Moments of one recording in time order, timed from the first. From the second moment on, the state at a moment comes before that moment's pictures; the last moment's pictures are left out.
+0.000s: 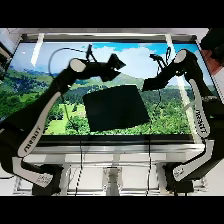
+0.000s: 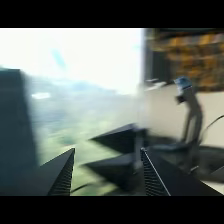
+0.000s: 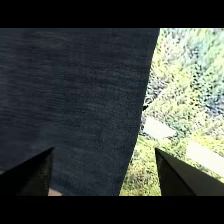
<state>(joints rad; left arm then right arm) -0.41 -1.62 1.58 0.68 -0.77 -1.85 0.03 -1.75 1.68 -1.17 1.48 1.21</state>
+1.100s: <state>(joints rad) -0.17 -1.56 1.48 1.69 -1.62 -1.85 0.16 -1.85 1.55 -1.34 1.20 1.27</state>
